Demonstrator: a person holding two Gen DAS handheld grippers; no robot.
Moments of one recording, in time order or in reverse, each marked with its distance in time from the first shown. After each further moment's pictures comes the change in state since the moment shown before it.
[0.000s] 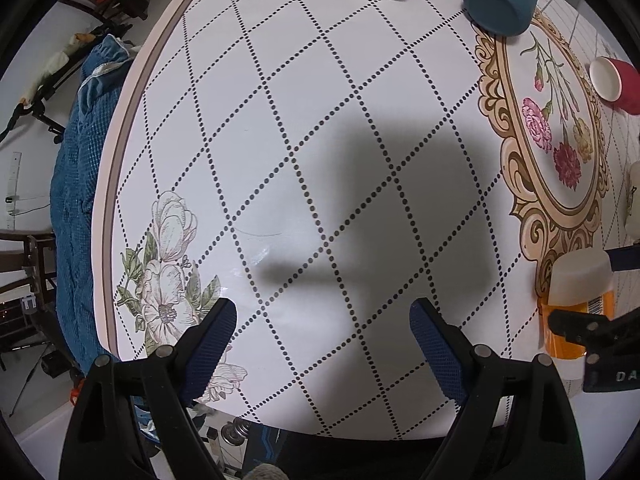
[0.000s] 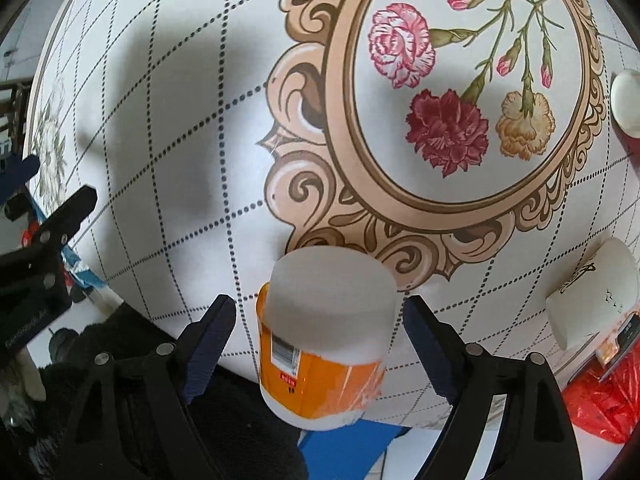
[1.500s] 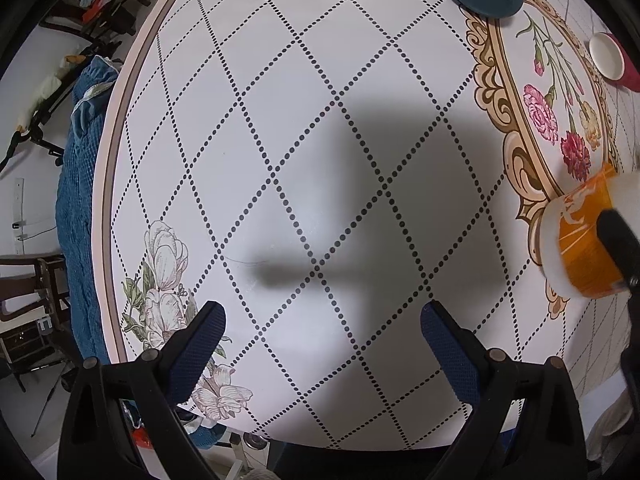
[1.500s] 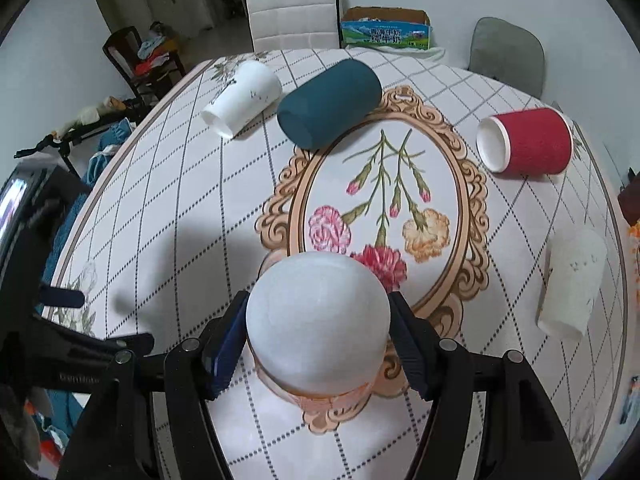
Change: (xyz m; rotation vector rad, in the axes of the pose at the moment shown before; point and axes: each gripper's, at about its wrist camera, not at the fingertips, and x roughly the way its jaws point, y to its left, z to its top) left arm 0.018 -0.010 0.022 0.092 0.005 0.028; right arm -0.065 -0.025 -0.089 0.292 -0.912 -0.037
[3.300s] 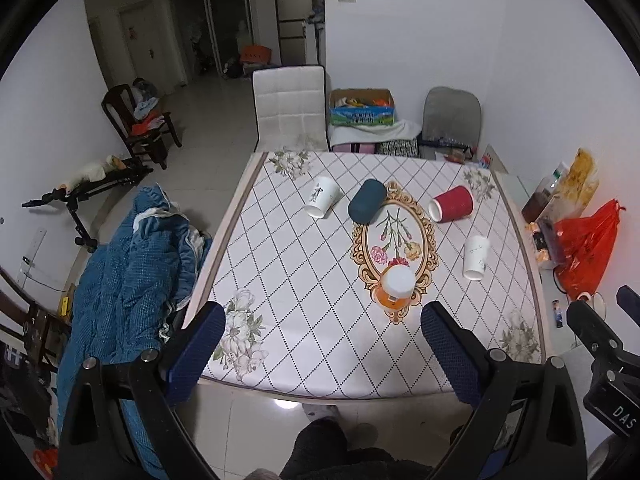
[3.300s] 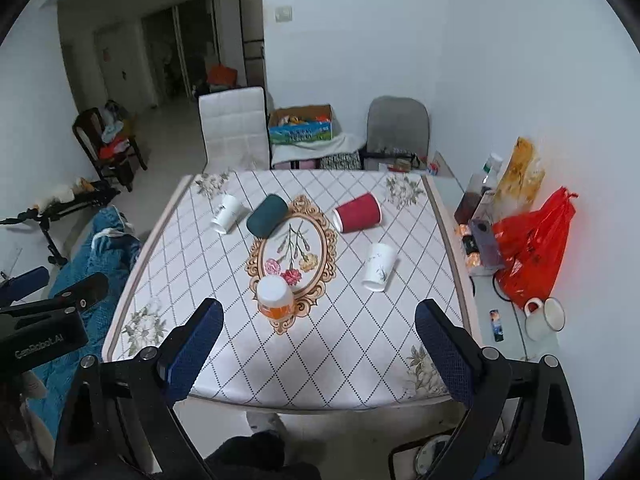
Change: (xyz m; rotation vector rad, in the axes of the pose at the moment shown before) left arm -0.317 0.023 -0.236 -0.051 -0.748 -0.141; right arm -0.410 0.015 -0.094 0.146 -0.278 -0.215
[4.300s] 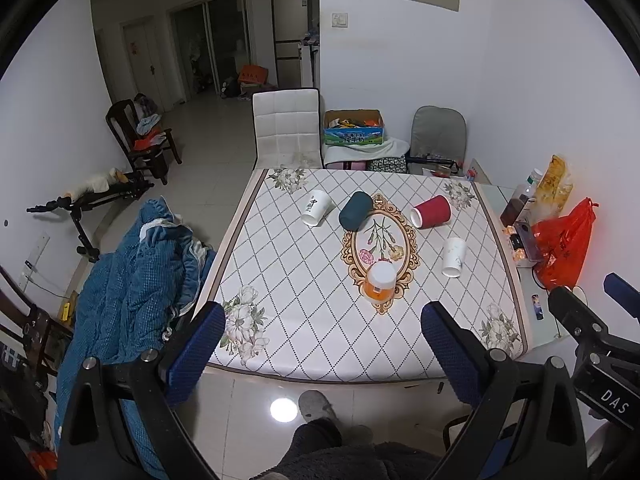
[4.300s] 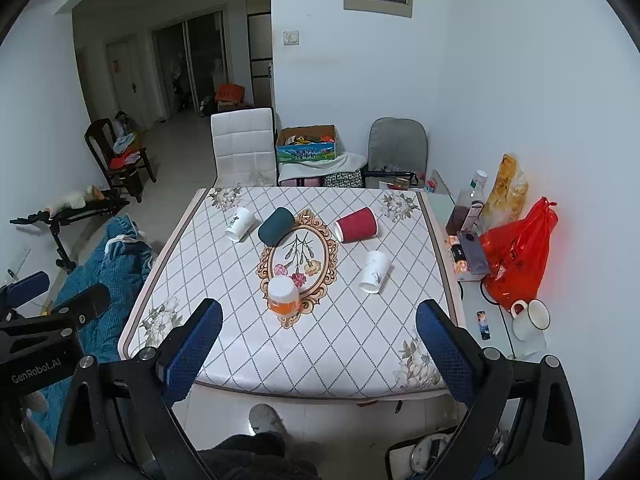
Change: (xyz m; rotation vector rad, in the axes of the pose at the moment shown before) left arm -0.072 -0.004 -0.035 0.005 -0.073 -0.023; right arm -0.082 0.000 -0.024 -0.009 -0.053 0.018
